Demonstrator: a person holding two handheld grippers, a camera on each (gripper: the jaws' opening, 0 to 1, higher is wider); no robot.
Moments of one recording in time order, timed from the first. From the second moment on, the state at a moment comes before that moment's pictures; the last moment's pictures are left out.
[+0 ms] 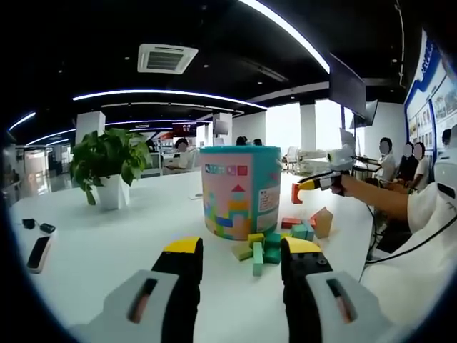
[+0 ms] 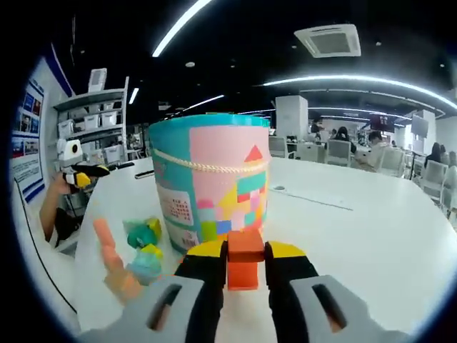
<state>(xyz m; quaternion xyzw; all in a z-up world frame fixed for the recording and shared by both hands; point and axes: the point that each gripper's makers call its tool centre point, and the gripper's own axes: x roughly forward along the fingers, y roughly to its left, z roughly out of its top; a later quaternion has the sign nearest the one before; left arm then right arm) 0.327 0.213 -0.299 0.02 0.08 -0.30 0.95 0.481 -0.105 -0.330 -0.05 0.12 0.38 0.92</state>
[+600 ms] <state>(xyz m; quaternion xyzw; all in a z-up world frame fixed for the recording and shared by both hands) 0.326 0.214 -0.294 0.02 0.07 -0.29 0.95 0.466 -0.101 -0.241 -0.05 0.09 0.38 0.92</state>
